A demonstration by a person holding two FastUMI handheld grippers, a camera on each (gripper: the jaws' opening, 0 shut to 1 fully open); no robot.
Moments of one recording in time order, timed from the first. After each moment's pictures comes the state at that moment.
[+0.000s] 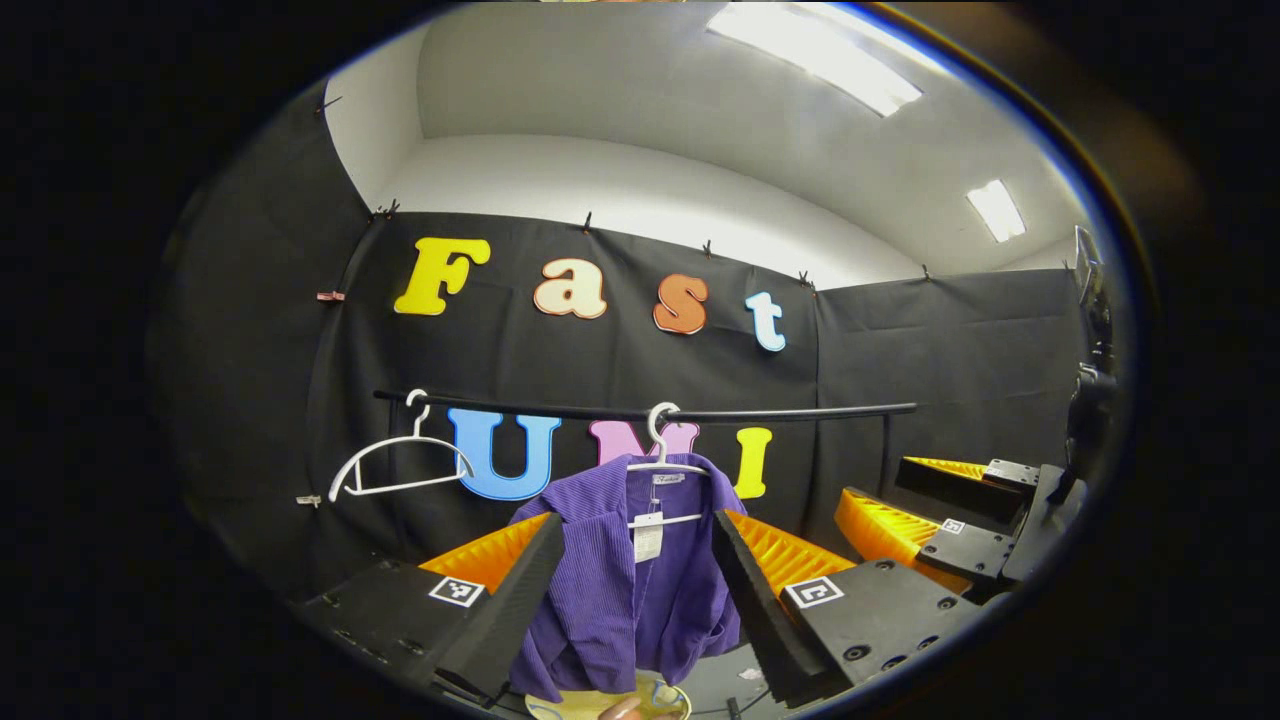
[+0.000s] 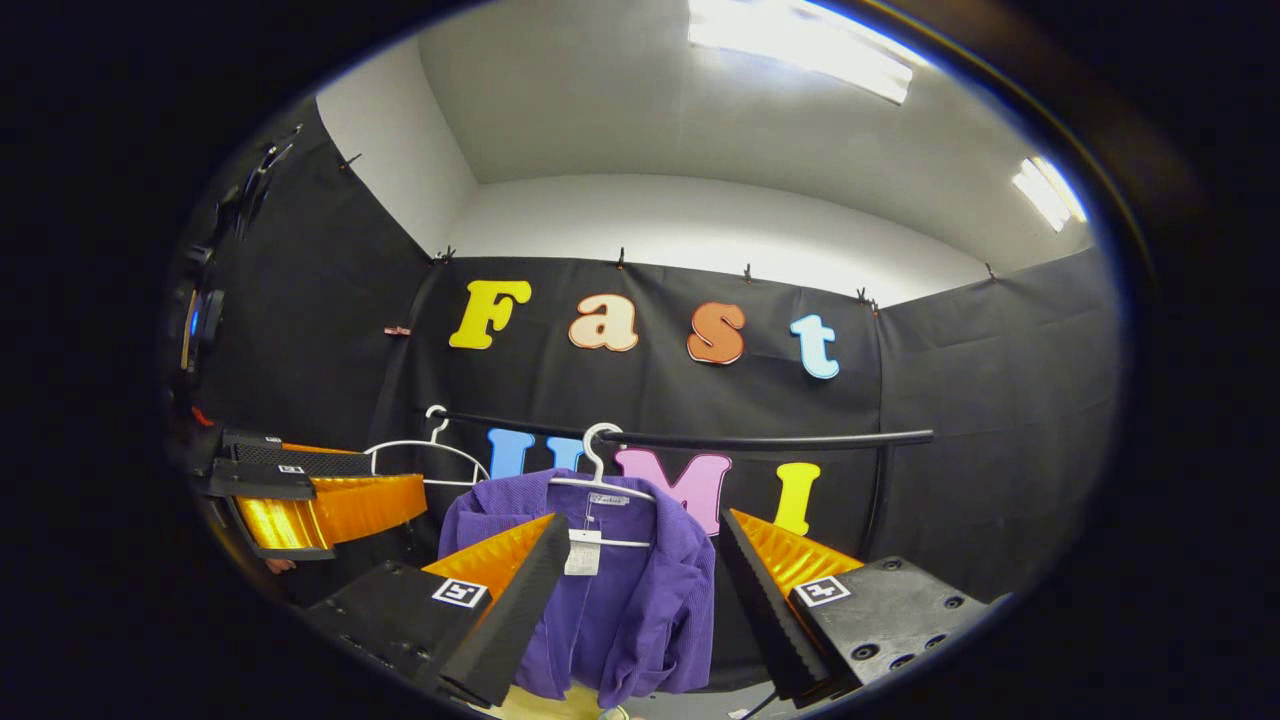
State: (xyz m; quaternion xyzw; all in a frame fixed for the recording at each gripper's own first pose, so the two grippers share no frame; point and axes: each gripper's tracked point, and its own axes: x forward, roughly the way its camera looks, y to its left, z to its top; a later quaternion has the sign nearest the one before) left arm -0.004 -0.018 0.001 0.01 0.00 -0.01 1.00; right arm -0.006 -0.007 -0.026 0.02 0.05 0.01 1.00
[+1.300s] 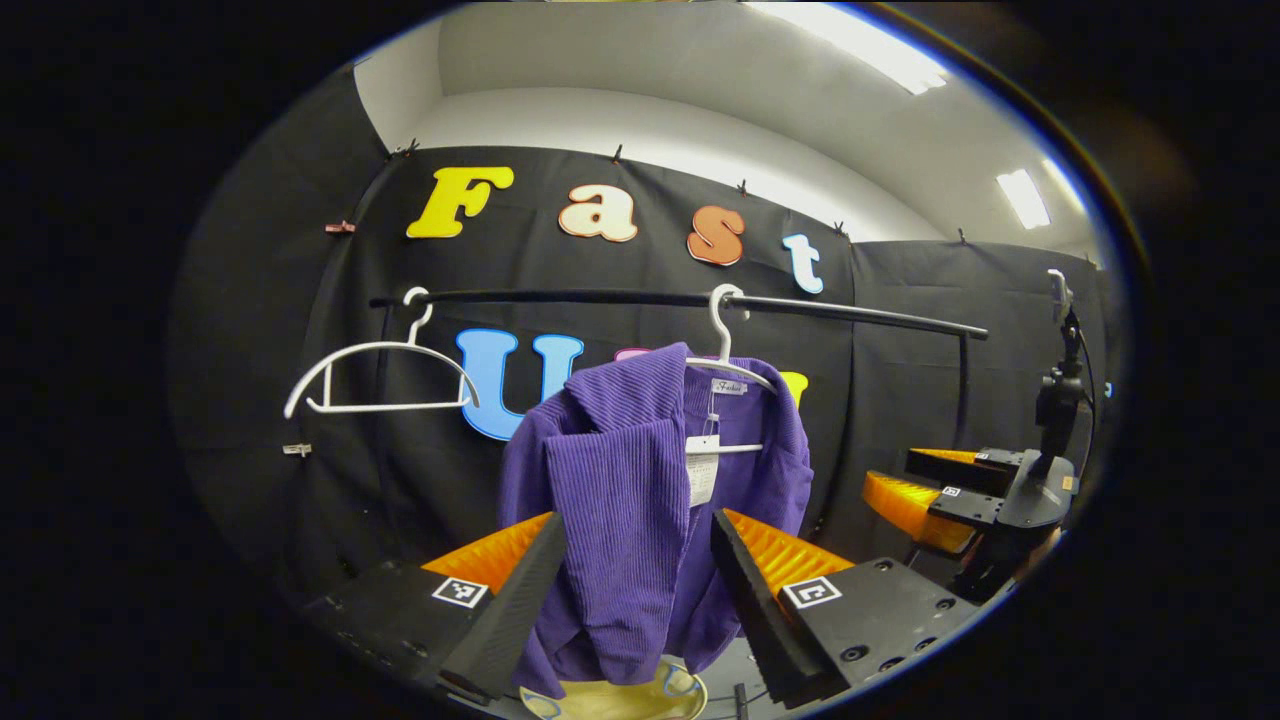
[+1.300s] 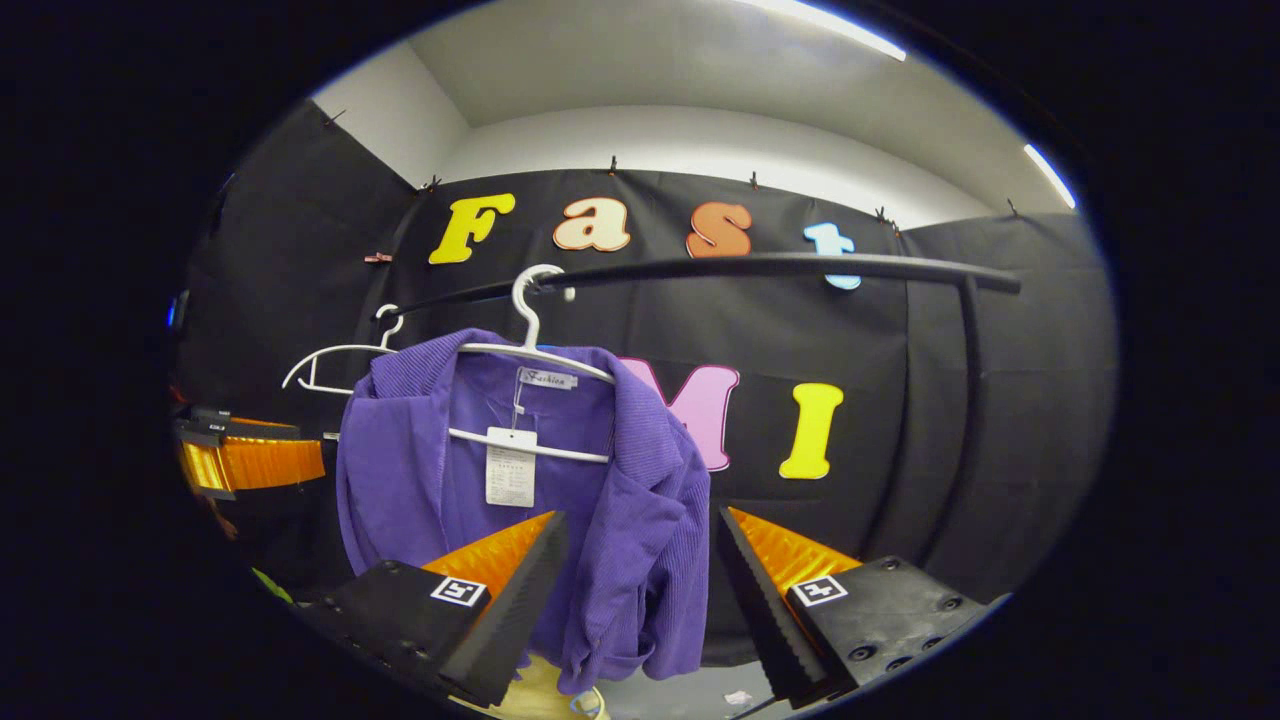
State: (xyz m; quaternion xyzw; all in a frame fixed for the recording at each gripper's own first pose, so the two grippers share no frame) left arm 0.097 0.033 -0.143 -0.04 0.08 0.02 1.00; right arm 0.095 -0.049 -0.227 0.04 0.16 0.04 0.99
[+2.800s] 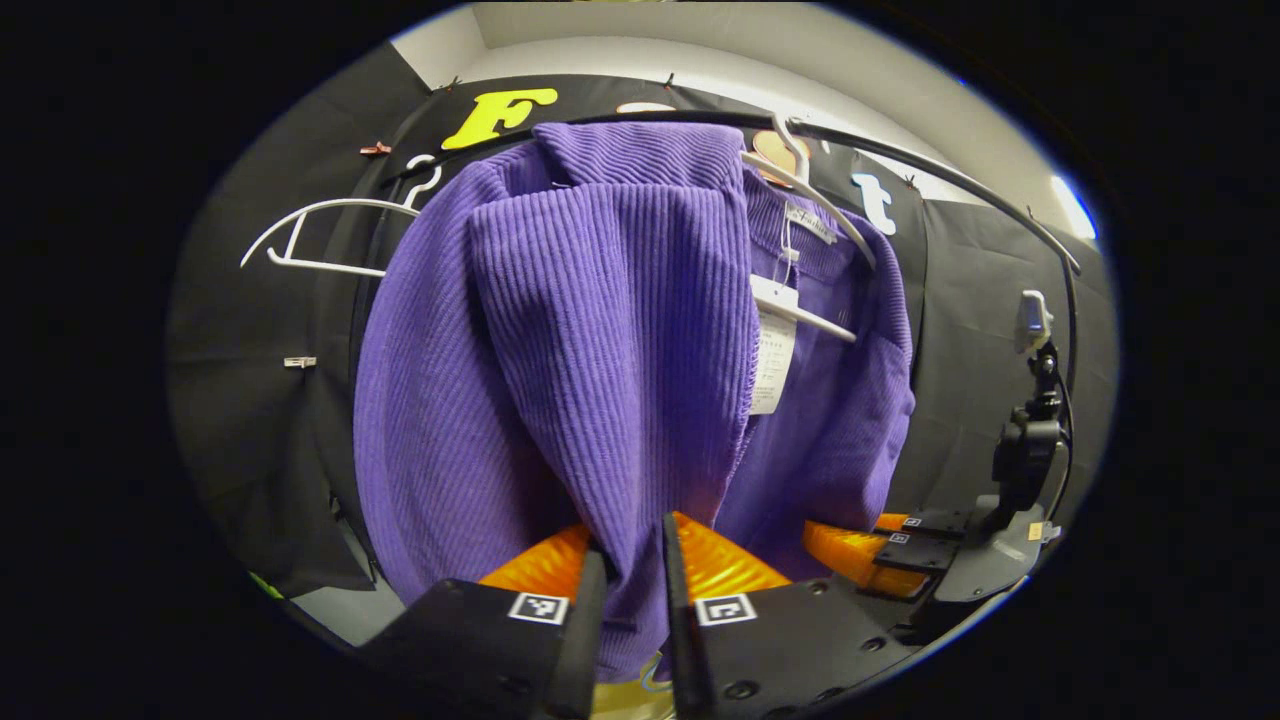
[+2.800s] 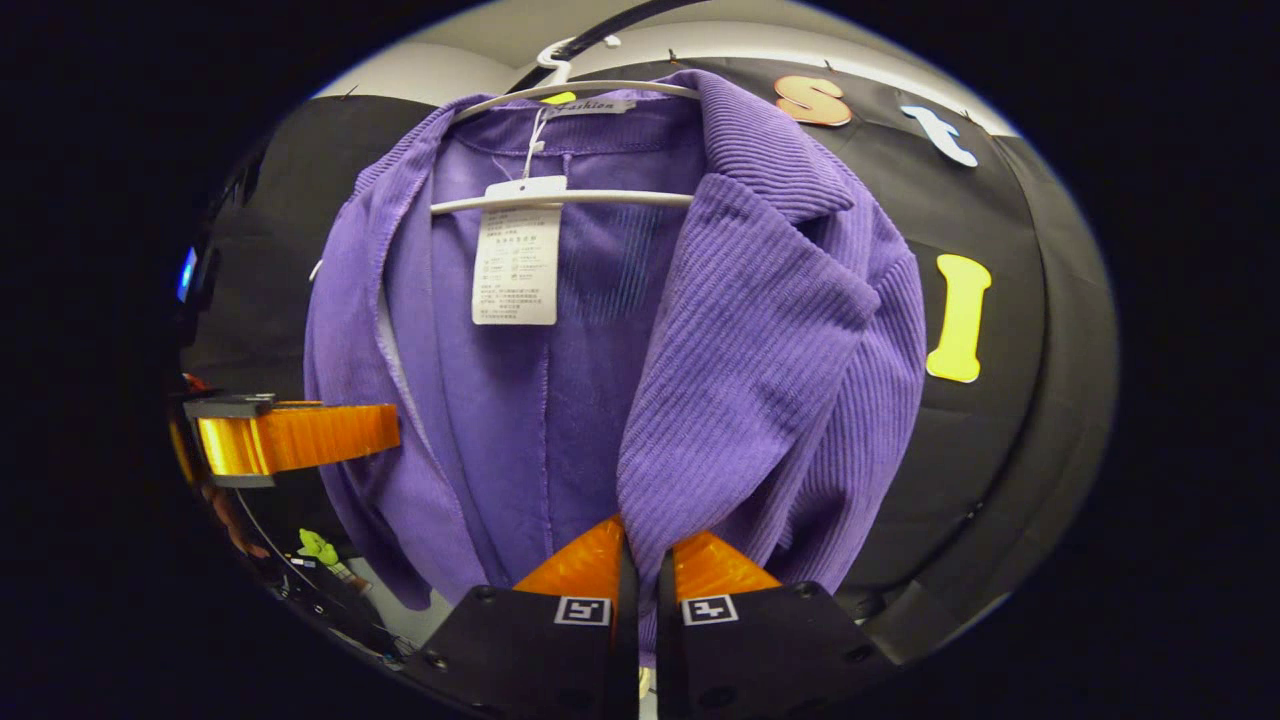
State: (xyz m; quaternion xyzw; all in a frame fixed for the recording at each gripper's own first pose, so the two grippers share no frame) left arm 0.182 0.038 -0.270 -0.06 0.15 0.11 0.98; right arm 0.119 0.031 -0.392 0.06 0.29 0.21 0.93
